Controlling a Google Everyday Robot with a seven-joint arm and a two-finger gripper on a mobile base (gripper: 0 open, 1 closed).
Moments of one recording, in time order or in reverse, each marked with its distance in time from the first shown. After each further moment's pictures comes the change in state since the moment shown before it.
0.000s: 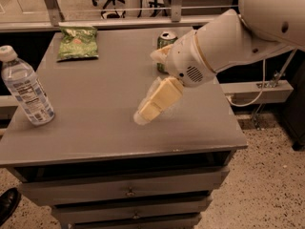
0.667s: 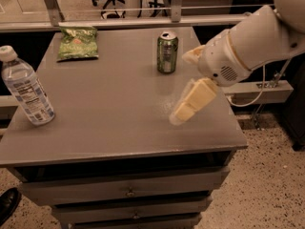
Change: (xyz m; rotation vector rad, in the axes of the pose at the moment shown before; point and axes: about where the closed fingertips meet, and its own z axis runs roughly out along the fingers) arm 0.054 -0.018 -0.044 0.056 0.146 0.011
